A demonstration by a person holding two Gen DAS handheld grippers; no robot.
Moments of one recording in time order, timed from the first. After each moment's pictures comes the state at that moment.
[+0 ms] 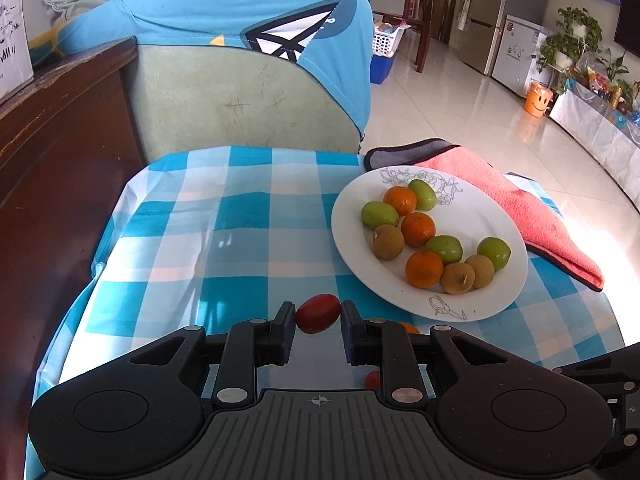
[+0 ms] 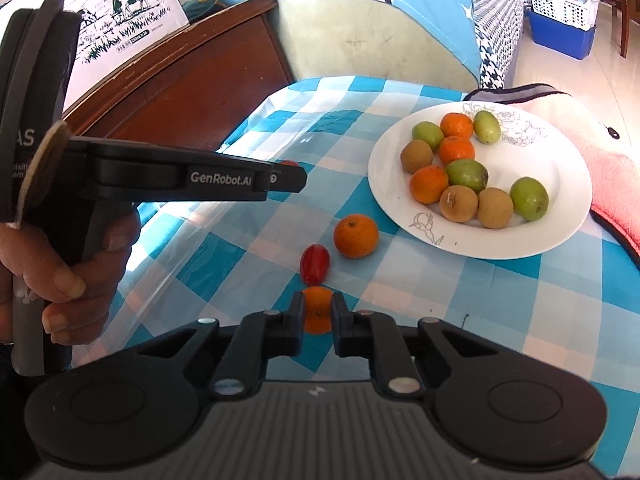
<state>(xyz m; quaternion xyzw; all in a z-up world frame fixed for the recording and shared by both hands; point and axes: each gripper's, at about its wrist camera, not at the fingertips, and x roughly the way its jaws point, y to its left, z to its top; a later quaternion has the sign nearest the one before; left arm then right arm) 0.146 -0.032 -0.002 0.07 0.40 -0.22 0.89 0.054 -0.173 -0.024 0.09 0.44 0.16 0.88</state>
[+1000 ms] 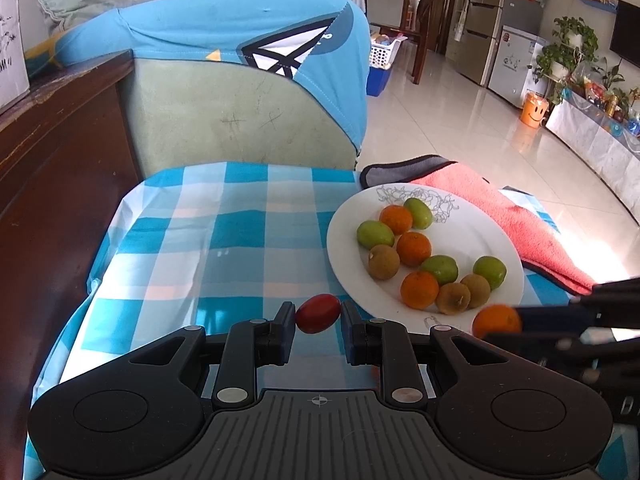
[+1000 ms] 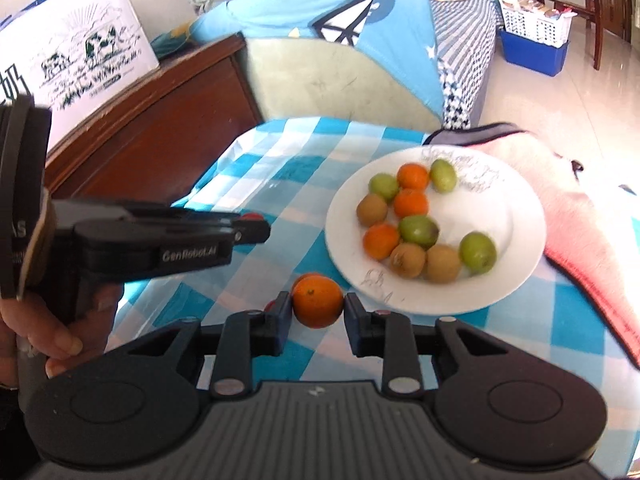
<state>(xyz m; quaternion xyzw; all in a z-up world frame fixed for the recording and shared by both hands) 0.151 -0.035 0.006 0.06 0.38 -0.23 0.89 0.070 -0.206 0.019 0.08 0.39 0.11 0.91</state>
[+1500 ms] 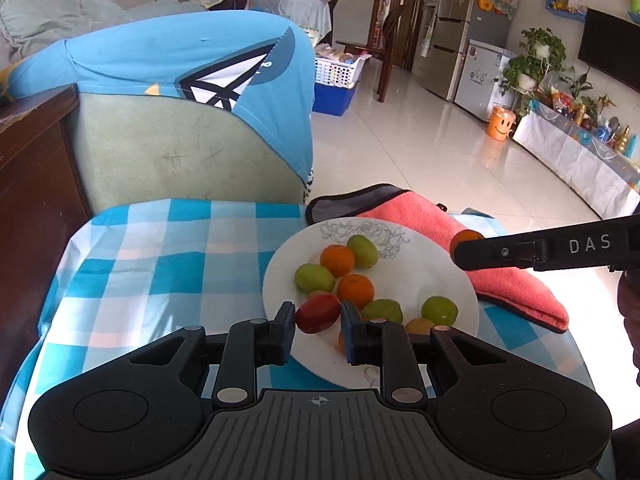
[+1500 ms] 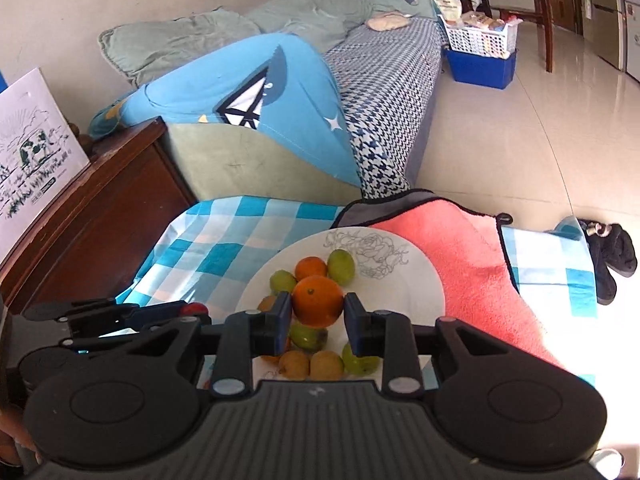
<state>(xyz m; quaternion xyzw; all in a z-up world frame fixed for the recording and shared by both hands) 0.160 -0.076 0.012 0.05 0.36 -0.28 0.89 0.119 -0.286 0.034 0.14 0.38 0.05 0.91</state>
